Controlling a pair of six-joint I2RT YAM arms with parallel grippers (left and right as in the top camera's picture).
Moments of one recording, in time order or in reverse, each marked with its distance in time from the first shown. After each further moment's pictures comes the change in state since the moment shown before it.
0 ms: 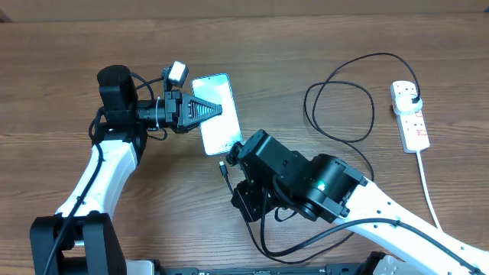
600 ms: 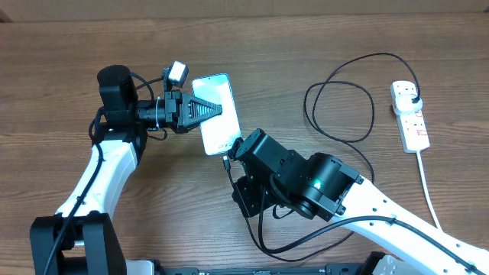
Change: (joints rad) left arm 0.000 0.000 0.000 0.000 0.000 0.001; right arm 0.000 0.009 0.000 0.011 0.047 0.054
